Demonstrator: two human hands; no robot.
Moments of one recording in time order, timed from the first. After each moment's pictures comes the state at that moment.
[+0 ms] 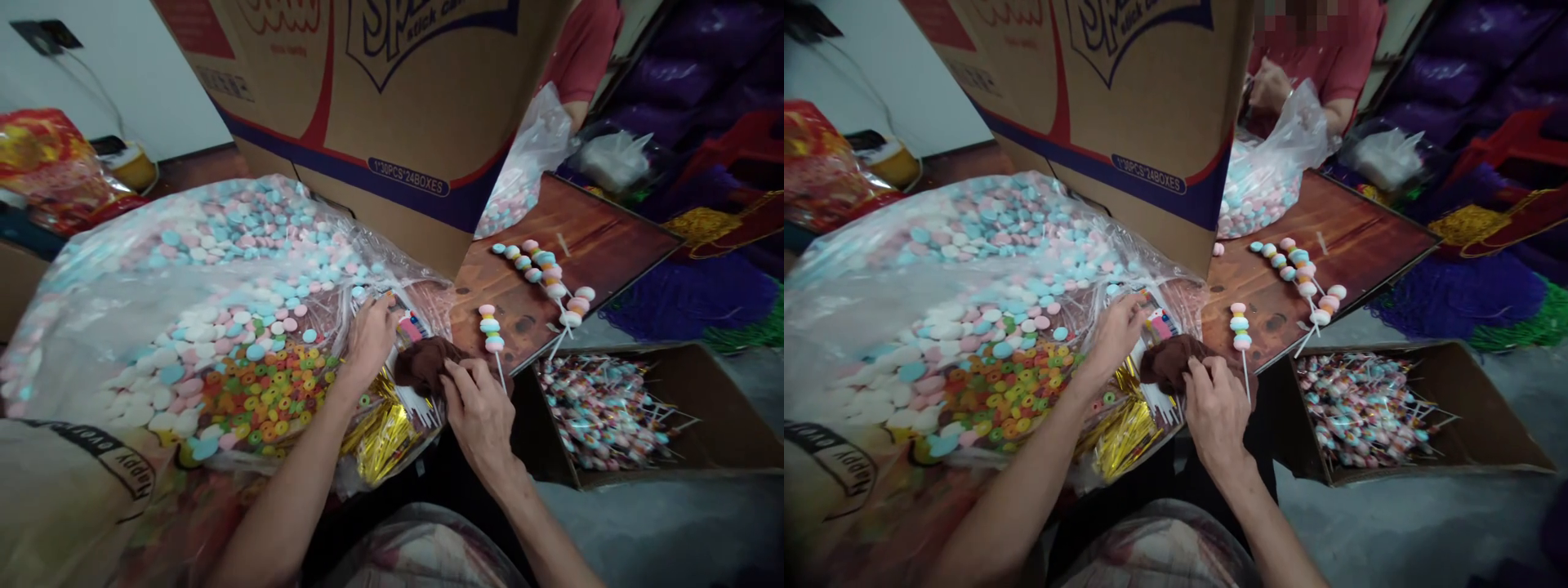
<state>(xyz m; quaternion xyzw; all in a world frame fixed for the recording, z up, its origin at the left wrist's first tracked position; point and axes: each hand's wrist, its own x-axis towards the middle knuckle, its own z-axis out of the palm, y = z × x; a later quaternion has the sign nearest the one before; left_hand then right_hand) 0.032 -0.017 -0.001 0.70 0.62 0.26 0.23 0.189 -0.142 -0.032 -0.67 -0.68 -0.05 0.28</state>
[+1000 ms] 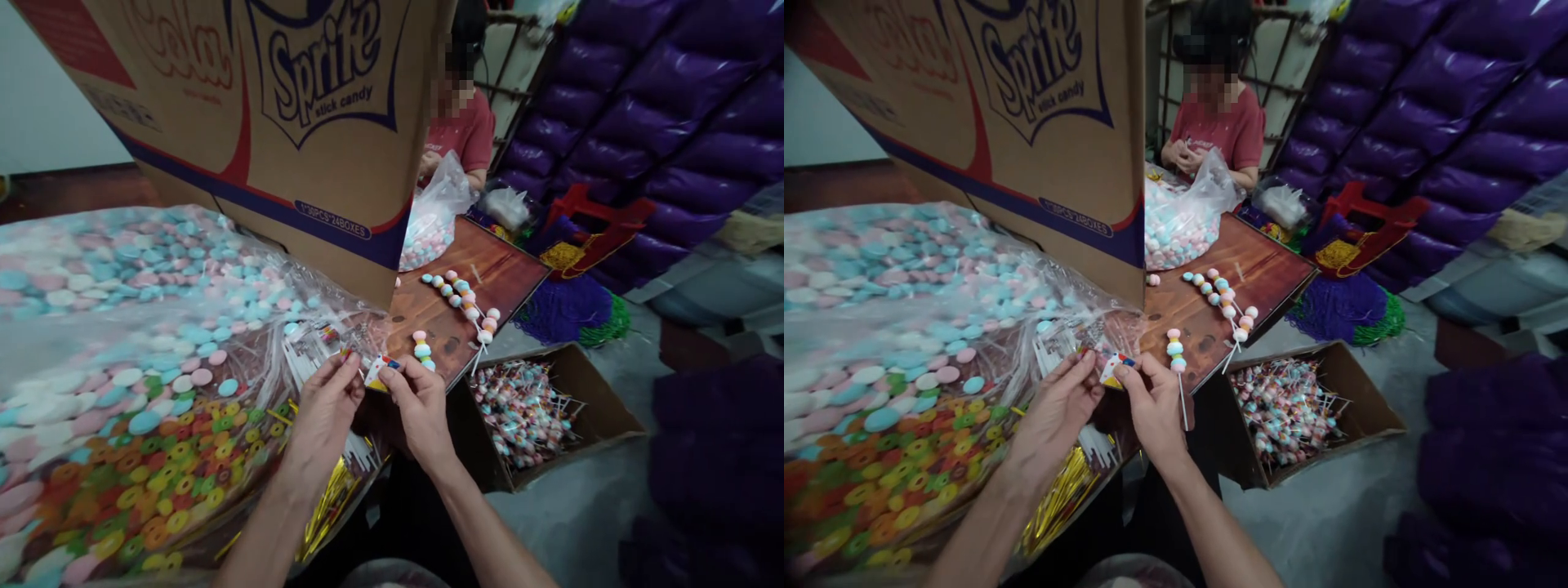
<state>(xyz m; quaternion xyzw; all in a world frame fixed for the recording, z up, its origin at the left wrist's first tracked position) 0.074 -0.066 0.030 0.12 0.43 0.53 0.72 0.186 -0.100 0.020 -0.54 -0.41 0.43 0.59</state>
